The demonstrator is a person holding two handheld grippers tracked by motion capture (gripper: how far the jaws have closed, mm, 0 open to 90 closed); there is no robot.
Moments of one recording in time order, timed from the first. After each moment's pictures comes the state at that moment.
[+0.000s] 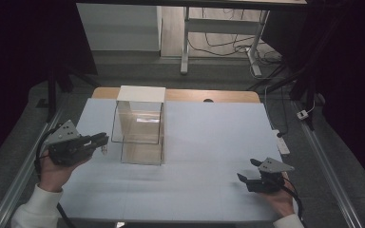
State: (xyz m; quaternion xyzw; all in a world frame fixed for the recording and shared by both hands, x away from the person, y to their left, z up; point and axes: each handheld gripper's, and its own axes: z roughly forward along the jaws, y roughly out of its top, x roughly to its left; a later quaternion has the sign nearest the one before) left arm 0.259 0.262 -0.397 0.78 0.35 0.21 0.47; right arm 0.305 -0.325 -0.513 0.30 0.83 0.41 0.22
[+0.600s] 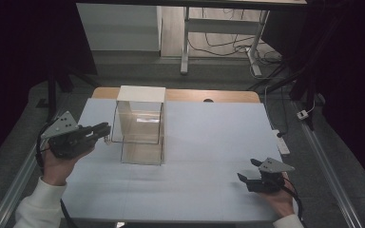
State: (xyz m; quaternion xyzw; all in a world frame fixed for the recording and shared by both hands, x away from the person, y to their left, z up) left arm 0.264 0.255 -0.375 0.76 0.34 0.24 0.50; right arm 0.304 -0.325 -0.513 0.30 0.83 0.41 0.23
